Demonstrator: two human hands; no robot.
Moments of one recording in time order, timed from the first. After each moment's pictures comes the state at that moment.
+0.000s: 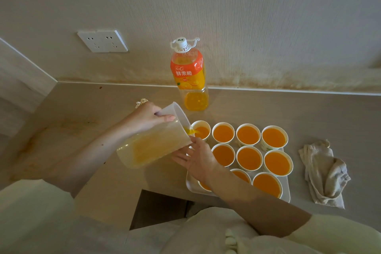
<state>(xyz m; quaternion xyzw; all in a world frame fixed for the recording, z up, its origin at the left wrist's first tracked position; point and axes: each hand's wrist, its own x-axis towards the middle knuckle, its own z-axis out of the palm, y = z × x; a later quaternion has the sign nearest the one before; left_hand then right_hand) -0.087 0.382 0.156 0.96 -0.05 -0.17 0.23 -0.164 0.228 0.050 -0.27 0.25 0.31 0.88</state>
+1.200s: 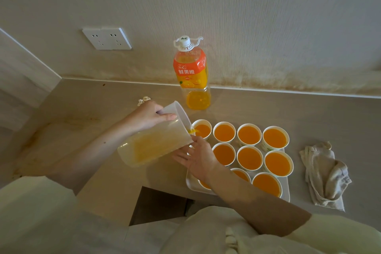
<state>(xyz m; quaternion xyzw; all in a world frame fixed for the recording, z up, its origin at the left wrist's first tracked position) -0.092 0.381 0.156 0.95 -0.03 -0.18 0.24 -0.169 0.227 0.061 -0.25 0.25 0.33 0.87</state>
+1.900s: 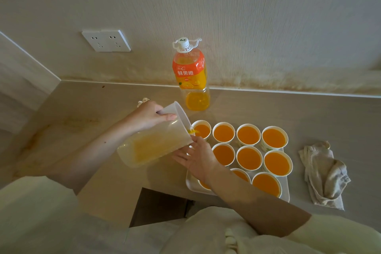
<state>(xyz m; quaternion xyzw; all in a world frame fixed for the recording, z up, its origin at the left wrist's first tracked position) -0.091 0.379 0.158 0.95 -0.03 -0.18 0.24 -0.168 0.227 0.060 -0.25 0.26 0.32 0.88</state>
